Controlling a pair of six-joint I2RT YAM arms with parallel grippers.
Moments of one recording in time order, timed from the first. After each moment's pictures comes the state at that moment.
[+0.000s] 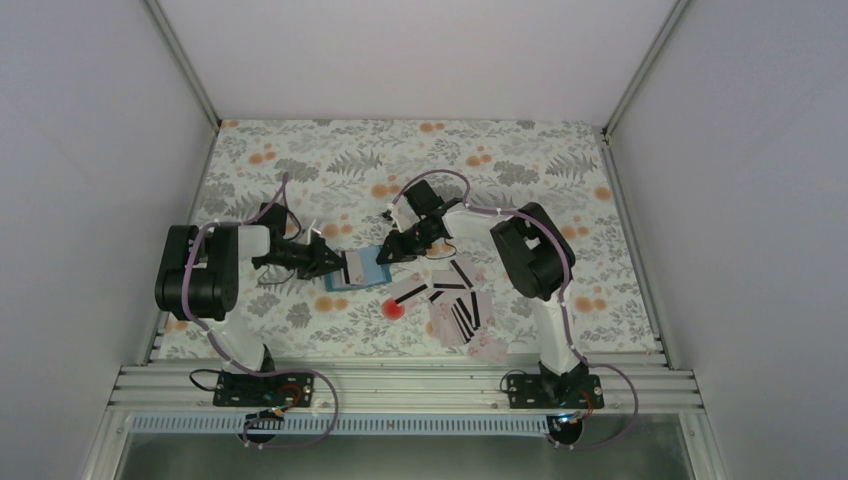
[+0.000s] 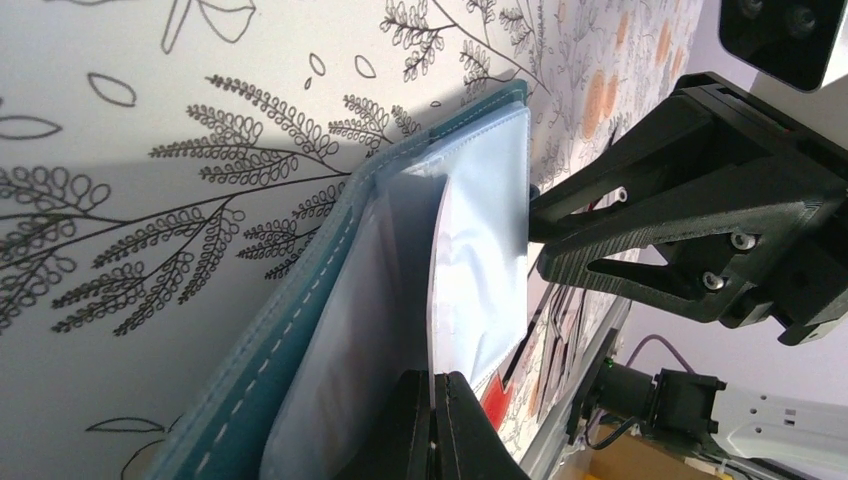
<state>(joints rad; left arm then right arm) 0.00 1.74 0.75 -0.37 0.98 -0.25 0.66 2.15 1.40 -0.38 -0.77 0.33</state>
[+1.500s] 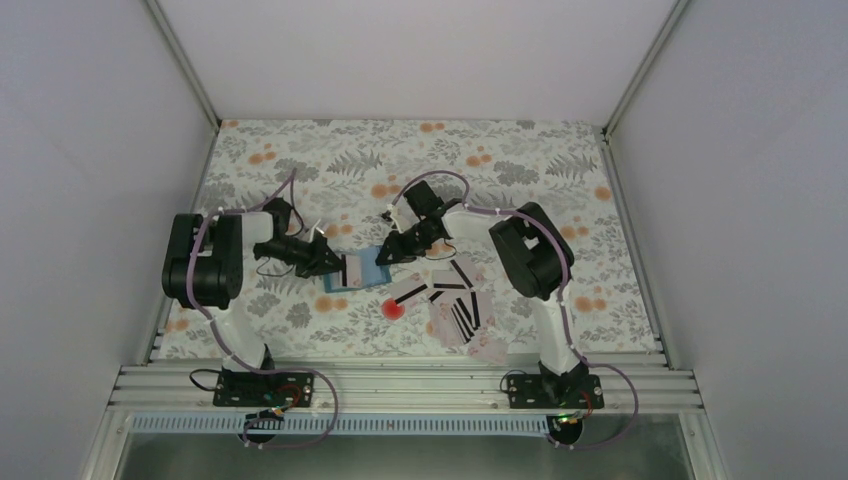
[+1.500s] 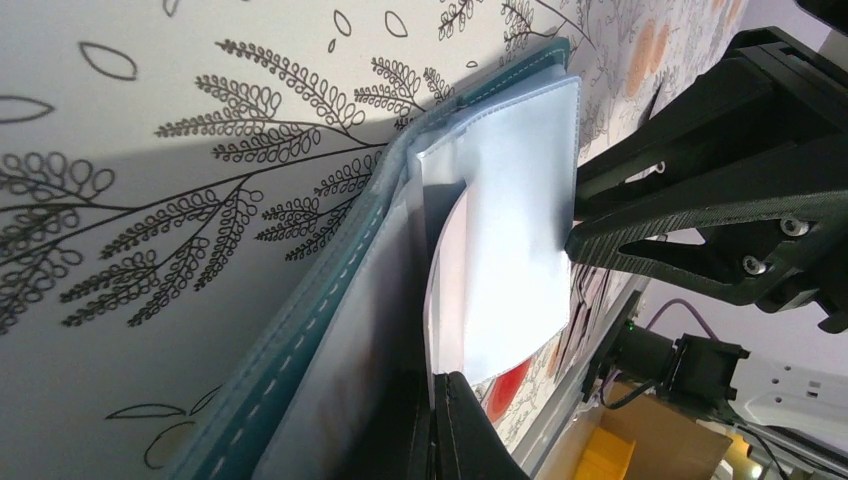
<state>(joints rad) 0.00 1.82 0.89 -0.63 0.93 -0.10 0.66 2.16 1.39 -0.37 -0.79 0.32</state>
